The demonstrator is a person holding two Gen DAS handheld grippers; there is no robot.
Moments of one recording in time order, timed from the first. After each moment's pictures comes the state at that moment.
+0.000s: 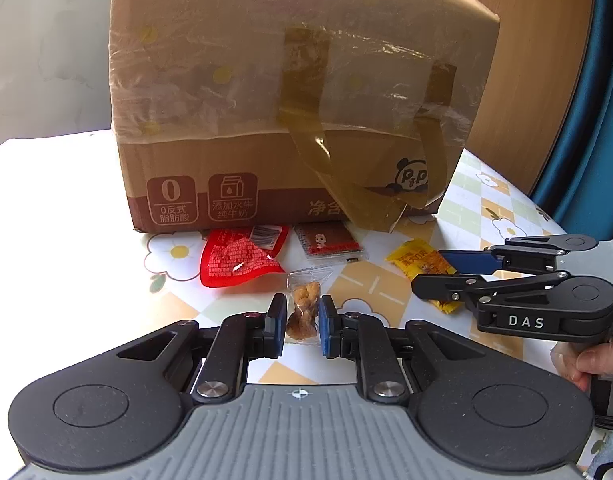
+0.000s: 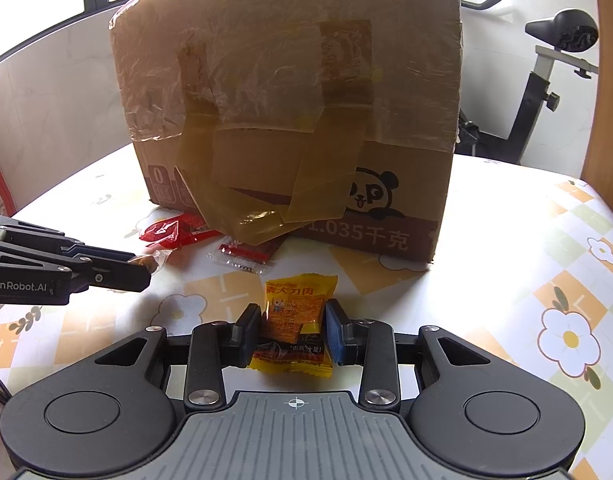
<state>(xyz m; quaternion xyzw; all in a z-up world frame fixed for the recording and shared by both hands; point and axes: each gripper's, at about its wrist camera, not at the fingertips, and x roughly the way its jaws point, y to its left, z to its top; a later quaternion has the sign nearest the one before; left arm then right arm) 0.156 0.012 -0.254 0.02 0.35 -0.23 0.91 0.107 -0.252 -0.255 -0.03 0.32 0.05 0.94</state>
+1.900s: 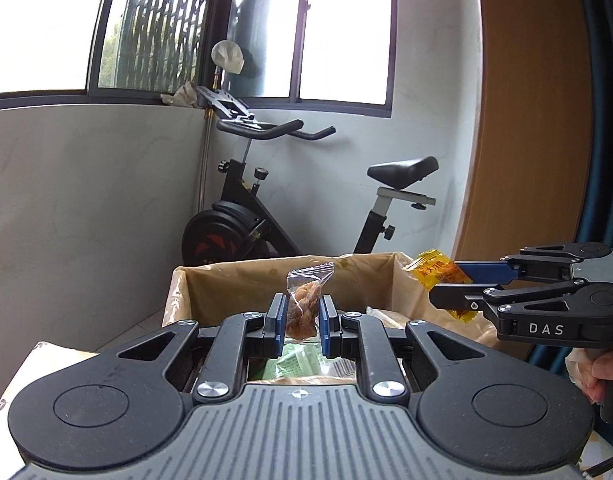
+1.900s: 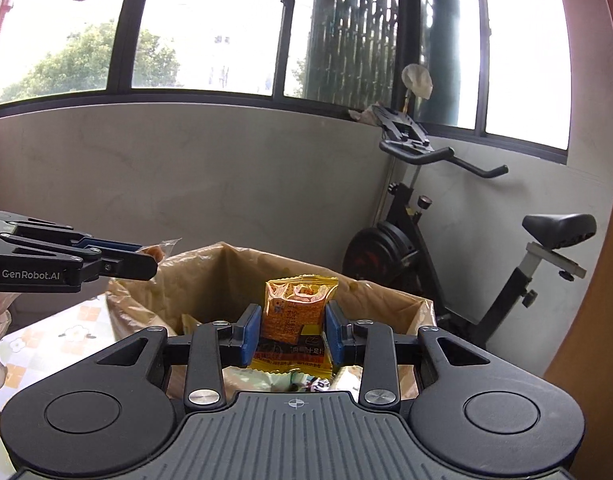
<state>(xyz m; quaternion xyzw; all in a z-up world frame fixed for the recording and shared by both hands) 0.234 0.012 -0.058 0.02 0.17 -0.21 0.96 0.191 -0.227 -0.020 -0.11 0.19 0.04 0.98</state>
